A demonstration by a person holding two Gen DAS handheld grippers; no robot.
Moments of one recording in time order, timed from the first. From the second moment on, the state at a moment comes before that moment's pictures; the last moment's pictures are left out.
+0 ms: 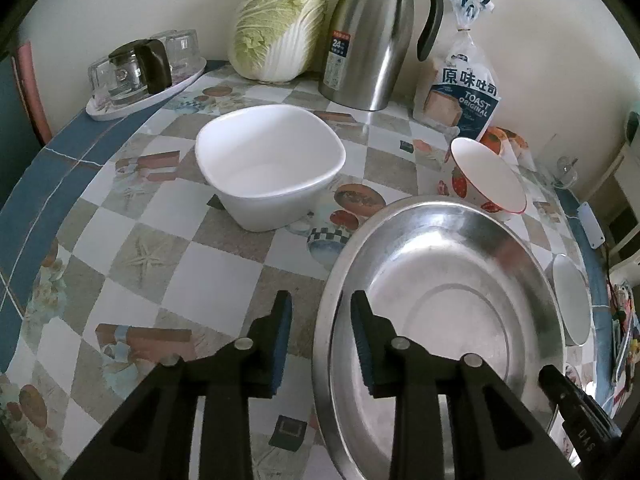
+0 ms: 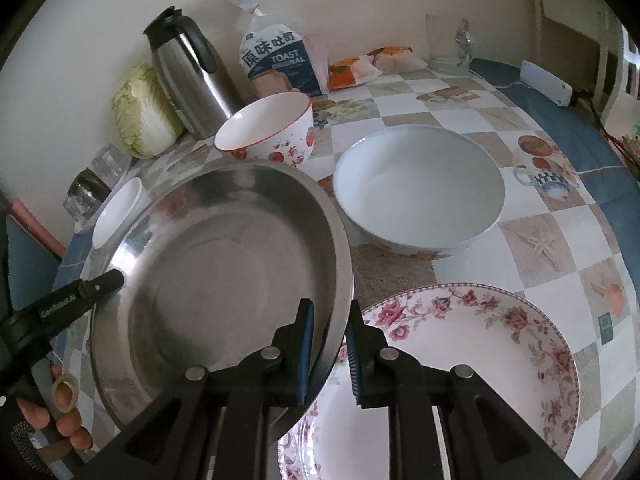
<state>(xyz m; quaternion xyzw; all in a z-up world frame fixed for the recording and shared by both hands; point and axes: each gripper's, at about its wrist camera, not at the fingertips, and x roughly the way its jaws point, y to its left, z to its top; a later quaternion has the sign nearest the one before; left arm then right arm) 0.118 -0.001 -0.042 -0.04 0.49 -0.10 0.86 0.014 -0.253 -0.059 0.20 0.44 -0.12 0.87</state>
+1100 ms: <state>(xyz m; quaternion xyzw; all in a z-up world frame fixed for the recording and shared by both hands) 0.081 -0.004 -0.012 0.01 0.45 -0.10 0.89 -0.009 -0.232 -0.029 0.16 0.41 -0.11 0.89</state>
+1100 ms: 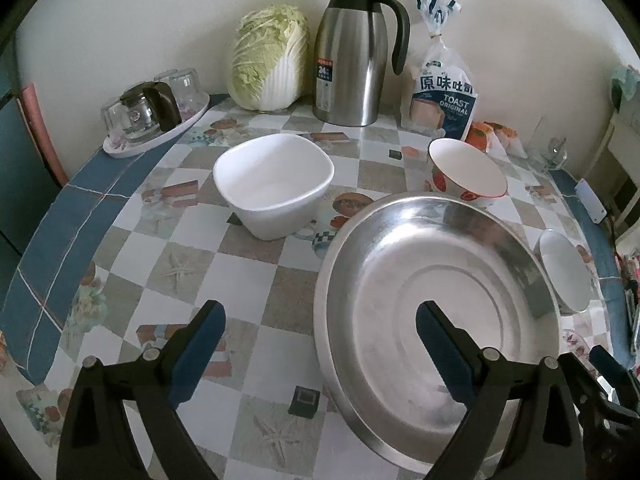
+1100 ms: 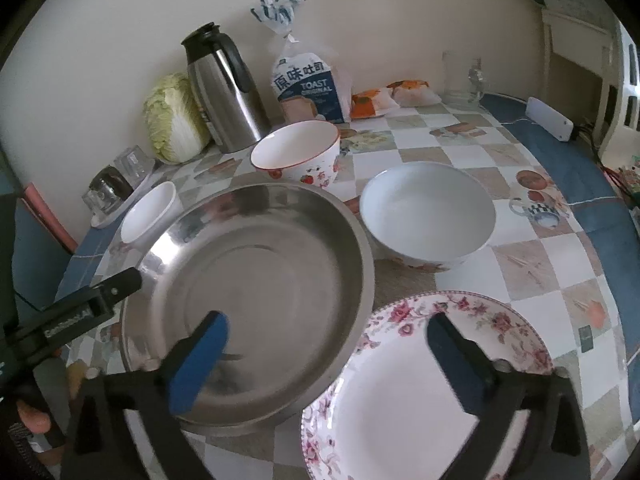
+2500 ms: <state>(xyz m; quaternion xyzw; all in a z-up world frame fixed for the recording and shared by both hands) -0.040 -0.134 -0.007 0.04 0.55 -0.29 0.78 -0.103 -0.364 -0.078 0.36 0.47 -0.23 0.77</state>
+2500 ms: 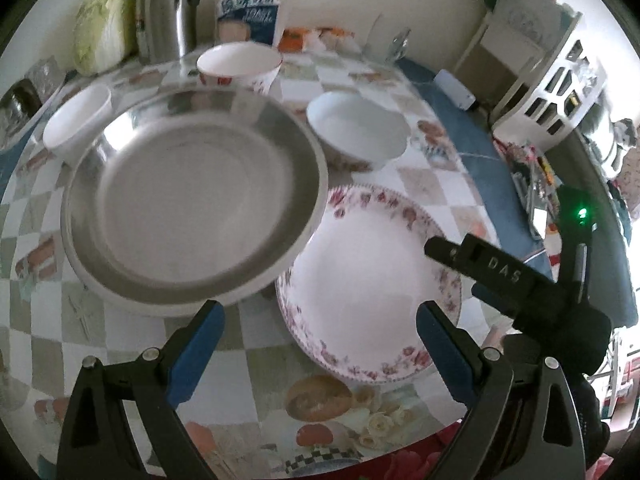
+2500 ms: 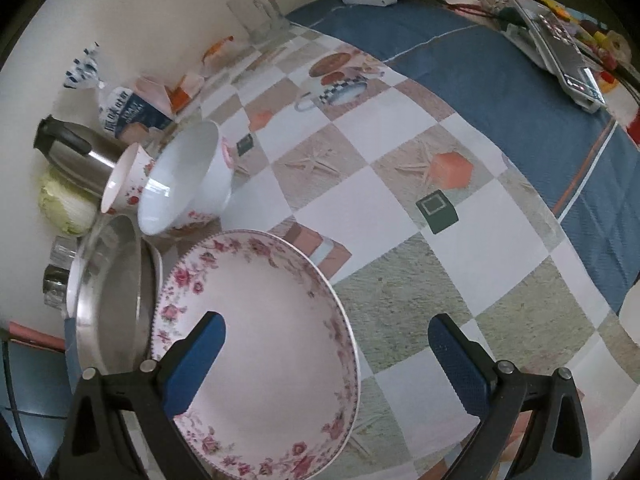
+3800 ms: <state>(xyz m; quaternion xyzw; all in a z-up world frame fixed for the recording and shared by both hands) -0.023 -0.162 -0.085 -0.03 0.65 -0.26 0.71 -0.119 -0.391 -0.094 0.39 0.47 -0.20 0.77</state>
